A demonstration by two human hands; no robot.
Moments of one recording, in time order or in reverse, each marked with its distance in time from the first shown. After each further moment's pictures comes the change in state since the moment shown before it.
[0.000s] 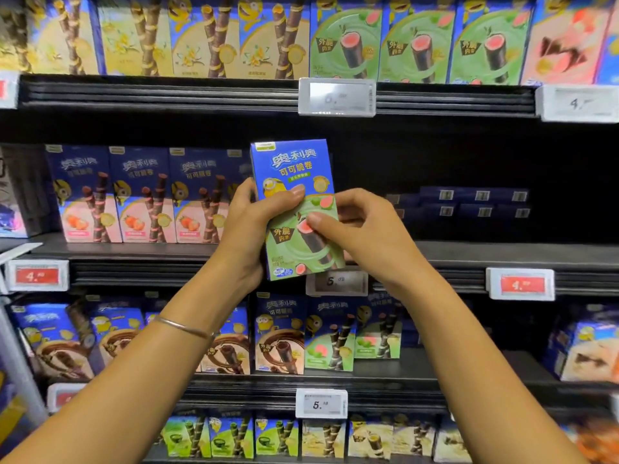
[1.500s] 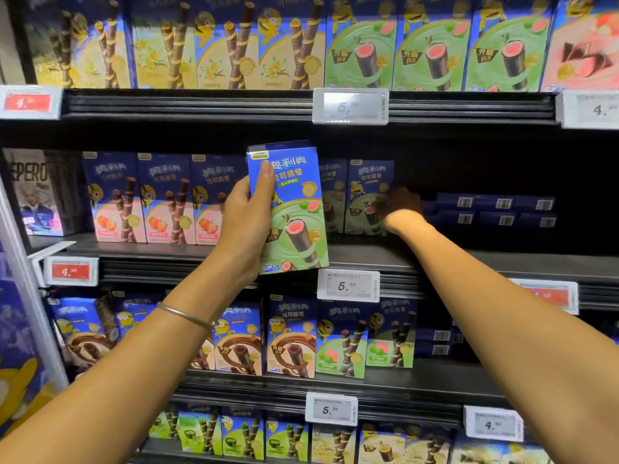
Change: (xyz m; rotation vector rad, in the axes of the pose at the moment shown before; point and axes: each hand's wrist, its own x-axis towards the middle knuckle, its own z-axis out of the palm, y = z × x) left_hand 0.008 0.013 -0.008 0.227 0.261 0.093; right_hand 0.157 0.090 -0.039 -0.709 0.187 0.340
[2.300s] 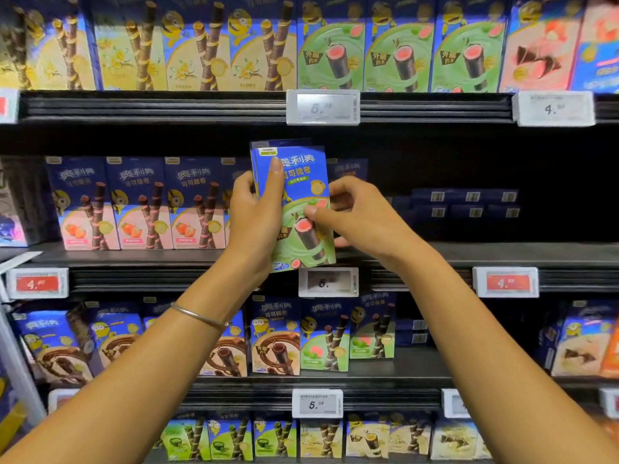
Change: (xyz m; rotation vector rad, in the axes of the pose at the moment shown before) left_hand -0.007 -0.004 0.036 -0.049 0.012 0.085; right_hand -0.147 -0.032 -0.050 0.604 -0.255 -0.342
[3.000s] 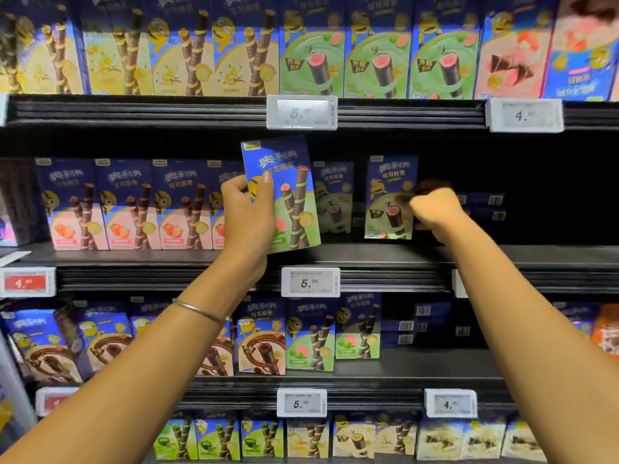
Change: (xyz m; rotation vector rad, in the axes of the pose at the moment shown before) left_hand 0.006 -0.017 0.015 0.045 0.078 0.085; right_hand 0.074 0.112 -0.128 -0.092 0.442 0.348
